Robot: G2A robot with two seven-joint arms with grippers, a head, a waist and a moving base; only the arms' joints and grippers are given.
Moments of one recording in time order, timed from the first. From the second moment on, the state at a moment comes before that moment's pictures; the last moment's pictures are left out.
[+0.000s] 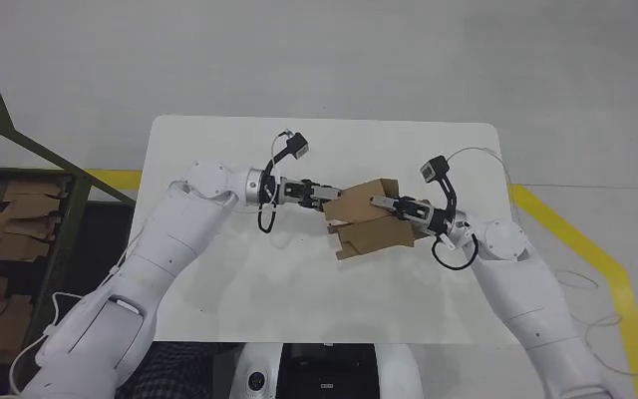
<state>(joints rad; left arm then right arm) 0.77 -1.14 -0.89 -1.09 -0.52 -0.45 -1.27 -1.11 -1.12 1.13 -1.31 0.46 -0.39 0.98</state>
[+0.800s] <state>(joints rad) 0.83 -1.13 -0.96 -1.16 -0.52 -0.46 -1.30 -1.11 -1.12 1.16 -1.31 0.45 -0.38 0.90</state>
